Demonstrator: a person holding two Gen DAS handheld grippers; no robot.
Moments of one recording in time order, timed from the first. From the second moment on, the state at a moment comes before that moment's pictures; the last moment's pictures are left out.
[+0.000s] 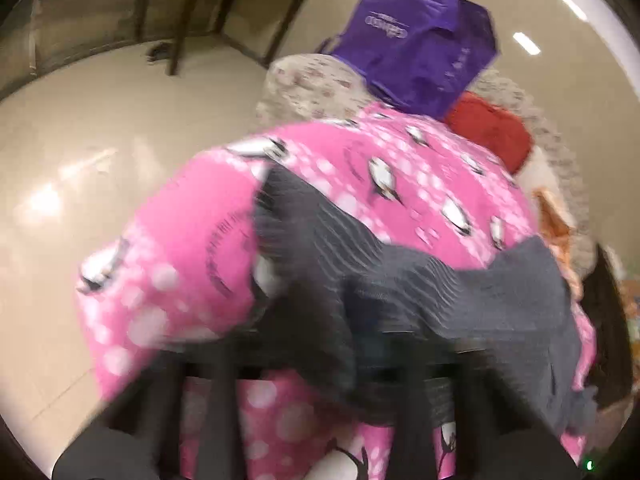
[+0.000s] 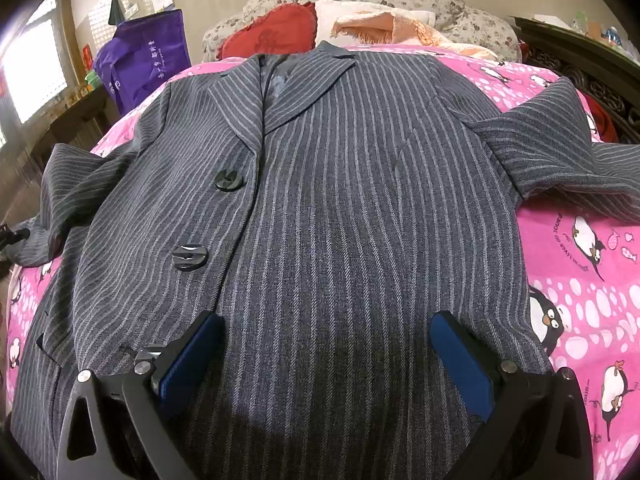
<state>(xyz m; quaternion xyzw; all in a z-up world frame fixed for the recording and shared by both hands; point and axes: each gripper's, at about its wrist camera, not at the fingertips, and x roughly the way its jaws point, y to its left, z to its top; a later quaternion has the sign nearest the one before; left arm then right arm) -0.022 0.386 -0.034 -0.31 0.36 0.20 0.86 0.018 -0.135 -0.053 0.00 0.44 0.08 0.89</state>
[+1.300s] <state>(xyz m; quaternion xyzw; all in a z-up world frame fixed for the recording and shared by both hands) 0.114 -0.090 0.010 -0.15 0.45 -0.33 0.82 -0.056 -0.195 -0.047 0.03 0.50 -0.01 0.87</state>
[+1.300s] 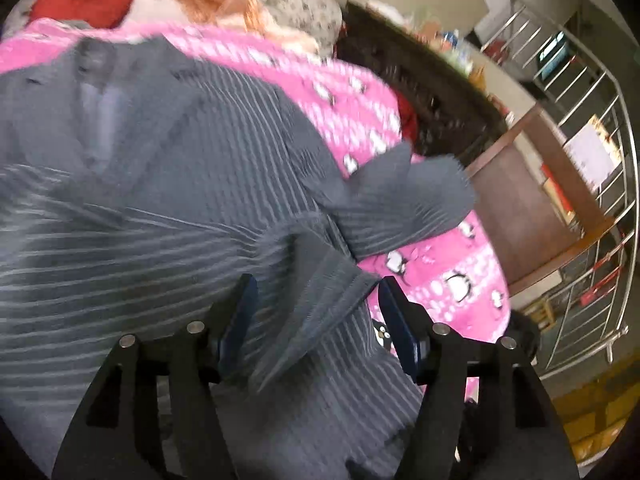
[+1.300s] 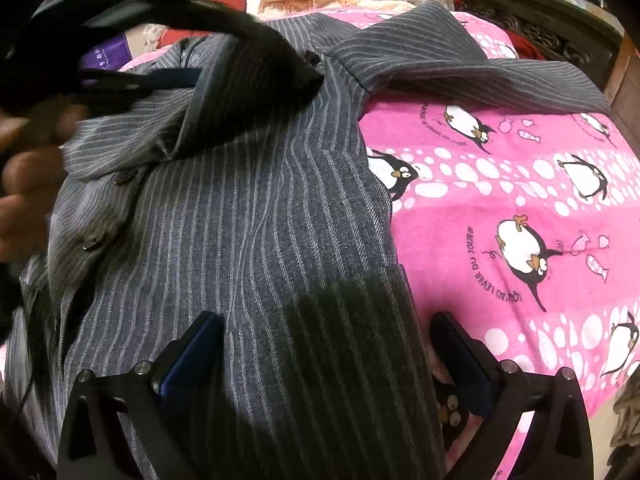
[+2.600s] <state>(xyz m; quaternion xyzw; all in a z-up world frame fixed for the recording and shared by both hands) 0.104 0.098 -0.057 -0.09 0.42 -0.01 0.90 0.059 -0.578 0.036 0.36 0.31 -0.17 0.86</state>
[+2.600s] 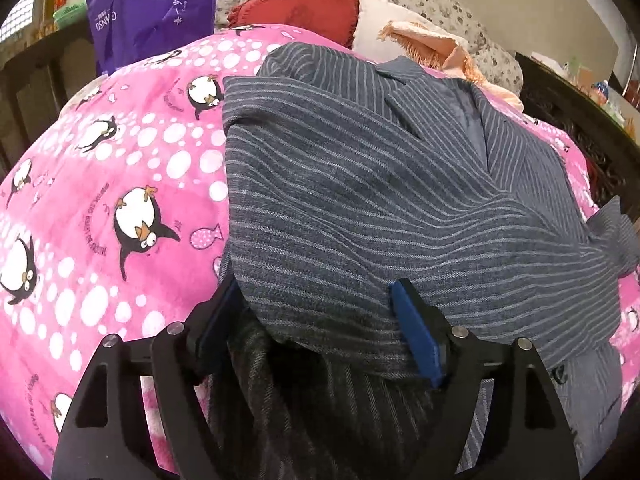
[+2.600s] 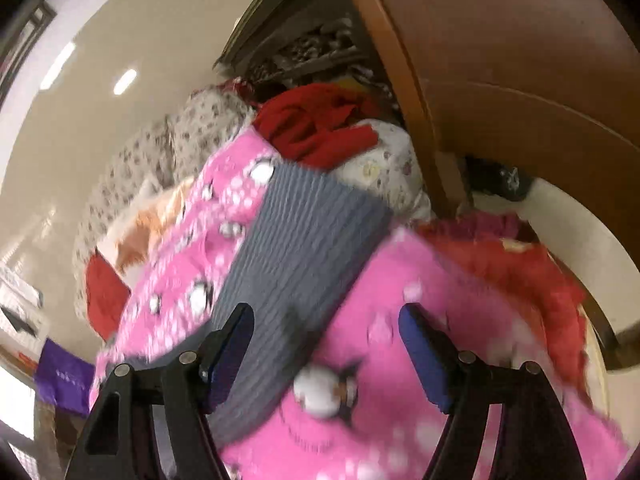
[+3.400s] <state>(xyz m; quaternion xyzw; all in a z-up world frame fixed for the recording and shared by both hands) 0.057 0.124 -0.011 0.09 0.37 0.17 0.91 0.094 -0.411 0.158 0.25 0.24 0.05 0.94</state>
